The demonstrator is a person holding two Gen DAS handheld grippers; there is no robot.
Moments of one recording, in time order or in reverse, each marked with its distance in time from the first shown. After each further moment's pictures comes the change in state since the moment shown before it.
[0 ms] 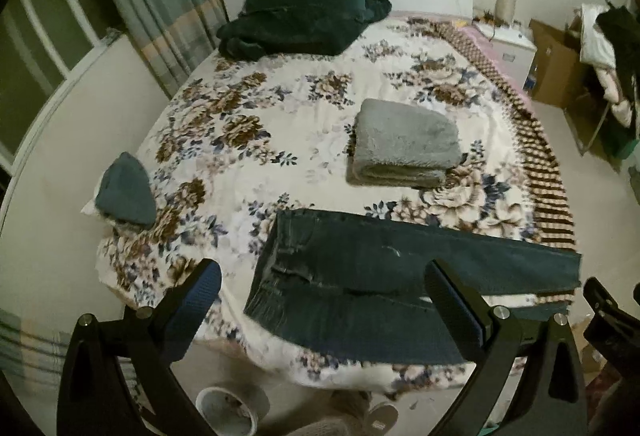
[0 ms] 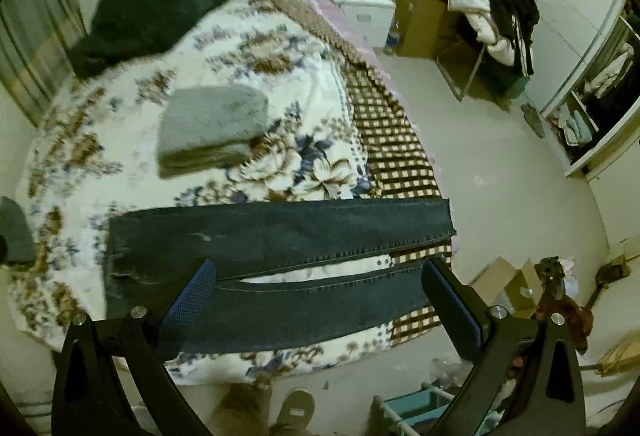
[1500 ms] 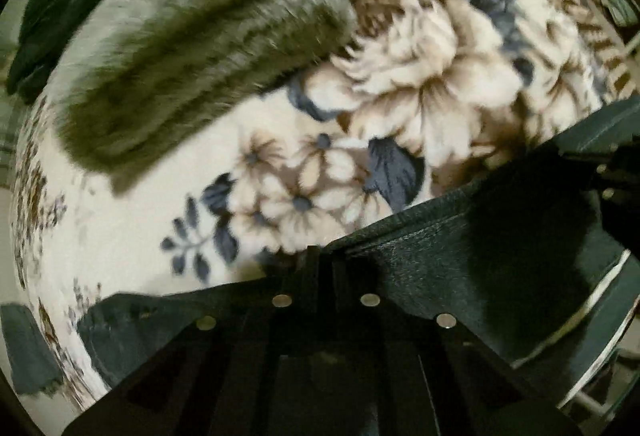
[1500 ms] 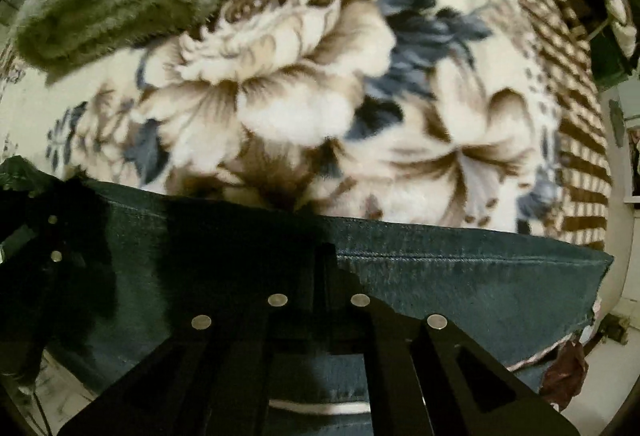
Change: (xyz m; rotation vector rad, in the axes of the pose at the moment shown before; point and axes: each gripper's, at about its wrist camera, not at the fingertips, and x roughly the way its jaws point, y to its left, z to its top) left arm 0.376 -0.201 -0.011 0.539 0.239 -0.226; right arm 0.471 0.044 0.041 -0.239 0.359 0.095
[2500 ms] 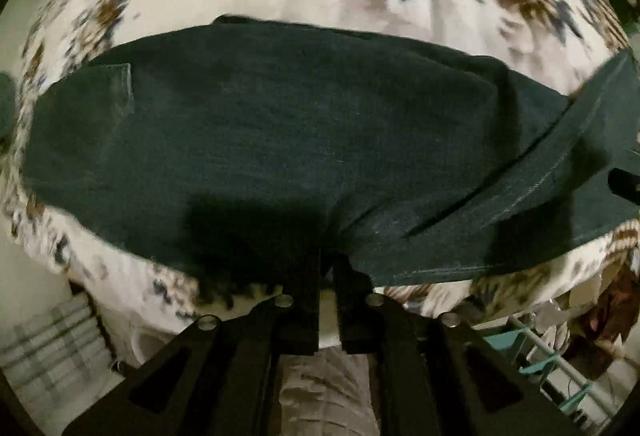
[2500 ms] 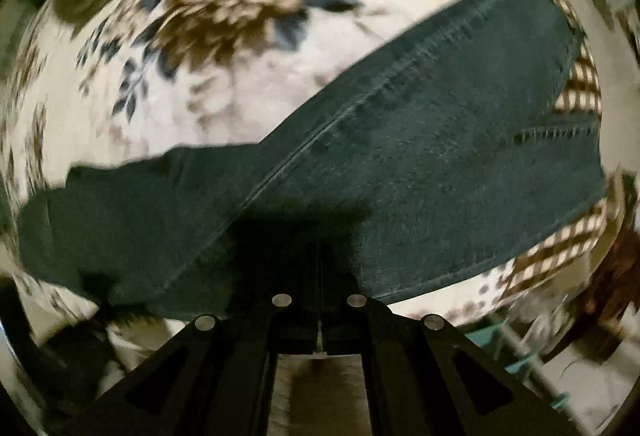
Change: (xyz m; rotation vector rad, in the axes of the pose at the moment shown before) left arm -0.023 -0.060 -0.256 -0.438 0.254 -0.048; right arm -0.031 -0.034 -0.251 0.301 0.094 0.157
